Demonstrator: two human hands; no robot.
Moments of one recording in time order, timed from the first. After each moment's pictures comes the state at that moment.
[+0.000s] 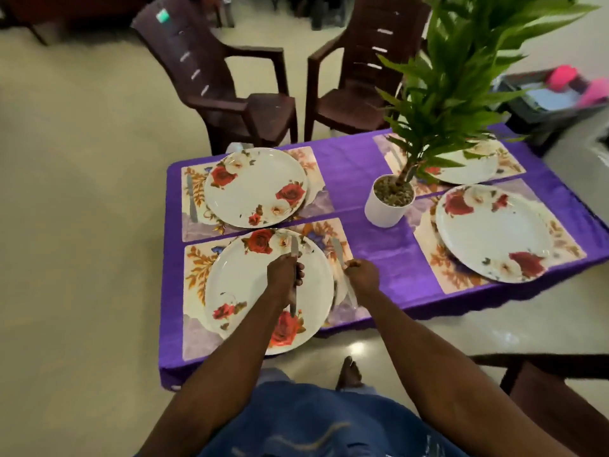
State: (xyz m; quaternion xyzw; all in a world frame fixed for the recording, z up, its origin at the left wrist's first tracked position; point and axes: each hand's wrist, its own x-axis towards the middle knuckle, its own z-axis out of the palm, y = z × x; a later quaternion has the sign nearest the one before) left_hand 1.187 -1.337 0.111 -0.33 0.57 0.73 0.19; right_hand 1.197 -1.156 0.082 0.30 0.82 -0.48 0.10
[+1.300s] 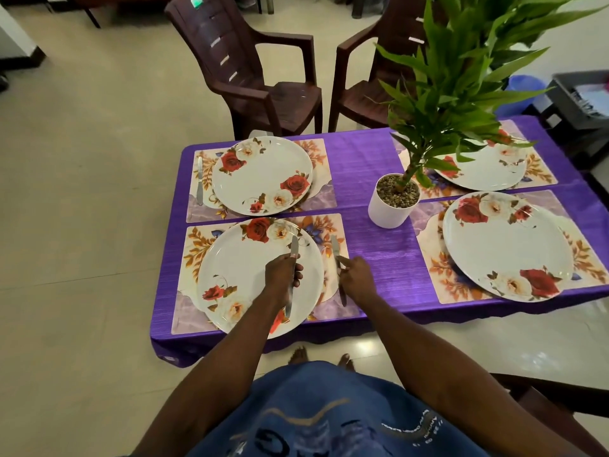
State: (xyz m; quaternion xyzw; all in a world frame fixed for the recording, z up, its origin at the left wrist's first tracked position) left_hand 1.203 -1.304 0.107 -0.38 0.63 0.65 0.15; right_hand 1.196 -1.126 0.062 0.13 0.89 -0.40 0.16
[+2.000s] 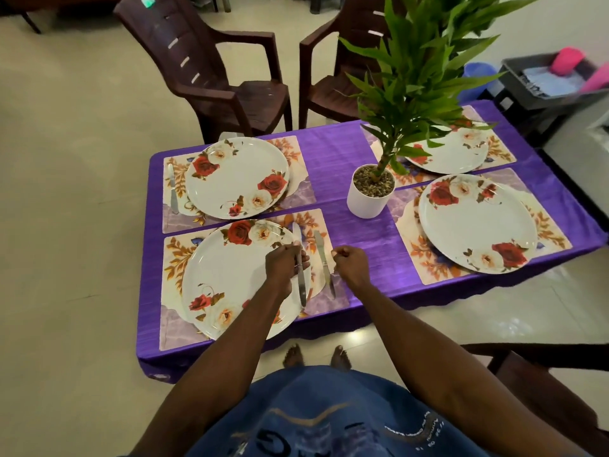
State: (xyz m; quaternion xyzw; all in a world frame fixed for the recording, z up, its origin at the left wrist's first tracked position) left_hand 1.188 -1.276 0.117 -0.34 0.60 0.71 0.16; right_hand 1.200 -1.119 0.085 0.23 0.81 -0.53 0.07
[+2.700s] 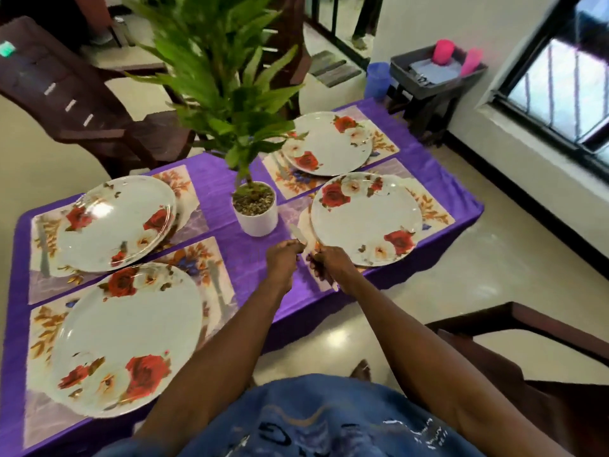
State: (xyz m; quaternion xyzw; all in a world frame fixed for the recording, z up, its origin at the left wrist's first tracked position) left_hand 1.170 -1.017 0.124 -0.21 0.68 0.67 0.20; right_hand 1.214 -0.894 0.116 0.26 0.69 -0.66 0.15
